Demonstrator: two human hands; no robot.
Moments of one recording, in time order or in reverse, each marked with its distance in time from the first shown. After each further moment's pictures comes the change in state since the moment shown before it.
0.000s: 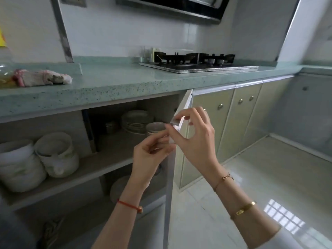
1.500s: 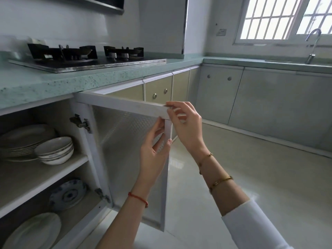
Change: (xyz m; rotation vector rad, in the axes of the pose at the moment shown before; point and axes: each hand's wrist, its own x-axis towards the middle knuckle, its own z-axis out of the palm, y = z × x) left_hand 0.036 -0.087 0.284 -0.055 -0.250 0.014; right_hand 0.025 0.182 -0.199 -0.123 0.213 0.343
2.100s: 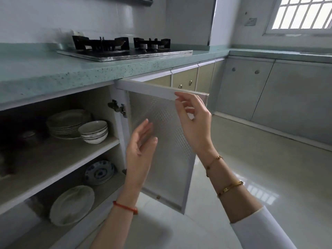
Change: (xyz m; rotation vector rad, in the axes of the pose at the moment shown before) left_hand -0.057 0.023 -0.125 -0.017 0.126 -0.052; right_hand -0.052 -0.064 0.057 0.167 0.006 -0.048
